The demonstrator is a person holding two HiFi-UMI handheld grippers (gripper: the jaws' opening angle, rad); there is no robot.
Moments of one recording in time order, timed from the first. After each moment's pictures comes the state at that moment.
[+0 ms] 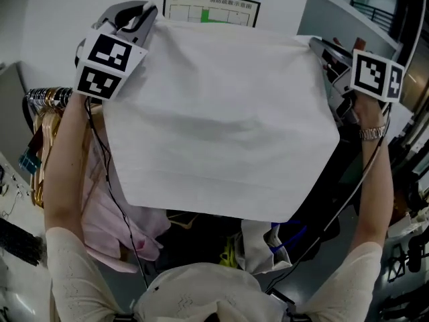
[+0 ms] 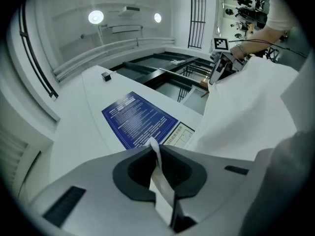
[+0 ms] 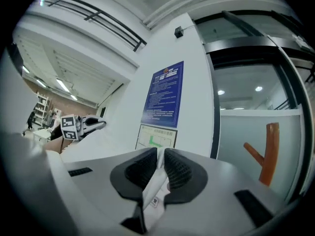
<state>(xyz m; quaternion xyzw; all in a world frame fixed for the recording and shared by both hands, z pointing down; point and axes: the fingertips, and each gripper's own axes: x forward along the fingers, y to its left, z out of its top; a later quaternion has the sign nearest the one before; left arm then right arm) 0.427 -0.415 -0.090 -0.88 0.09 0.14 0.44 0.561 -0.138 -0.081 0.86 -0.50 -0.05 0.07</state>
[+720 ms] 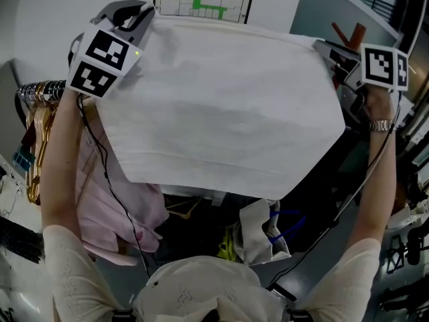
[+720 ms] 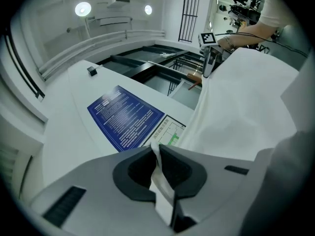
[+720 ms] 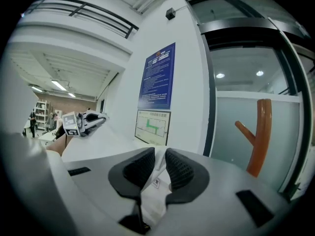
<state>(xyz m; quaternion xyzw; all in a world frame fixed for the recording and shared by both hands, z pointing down) 0.446 -0.401 -0.055 -0.88 0.06 0.07 0.47 0.587 -0.097 -0.046 0.88 -0.46 0.05 0.10</state>
